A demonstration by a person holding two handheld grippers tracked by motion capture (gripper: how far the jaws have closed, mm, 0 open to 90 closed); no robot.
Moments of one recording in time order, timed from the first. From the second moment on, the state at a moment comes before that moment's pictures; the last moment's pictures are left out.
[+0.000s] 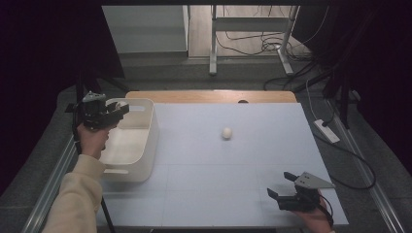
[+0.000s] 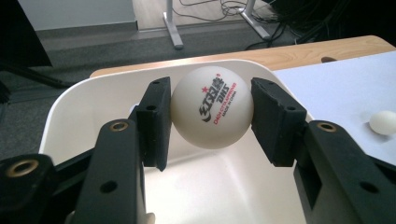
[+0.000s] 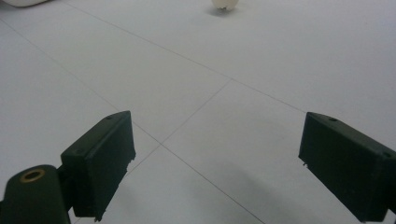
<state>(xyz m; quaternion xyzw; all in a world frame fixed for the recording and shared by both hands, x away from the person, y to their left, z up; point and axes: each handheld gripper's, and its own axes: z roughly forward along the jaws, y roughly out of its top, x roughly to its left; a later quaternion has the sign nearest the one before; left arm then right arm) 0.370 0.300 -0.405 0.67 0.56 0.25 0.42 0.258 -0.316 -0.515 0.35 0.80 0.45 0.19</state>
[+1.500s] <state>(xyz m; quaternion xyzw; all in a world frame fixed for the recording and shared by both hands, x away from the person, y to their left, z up) 0.381 0.300 -0.418 0.69 0.58 0.22 0.37 0.258 -0.316 -0.515 0.35 0.80 0.45 0.19</state>
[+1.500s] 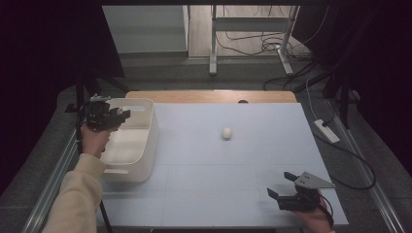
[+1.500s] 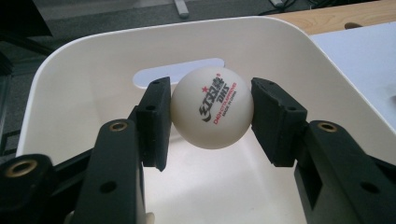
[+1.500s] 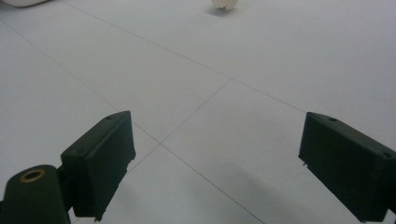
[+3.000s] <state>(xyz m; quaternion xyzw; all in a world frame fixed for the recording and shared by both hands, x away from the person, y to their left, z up) 0.343 0.275 -0.386 0.70 0.50 0.20 0.47 0.261 -0.315 -0.514 0.35 0.80 0.46 0.19</state>
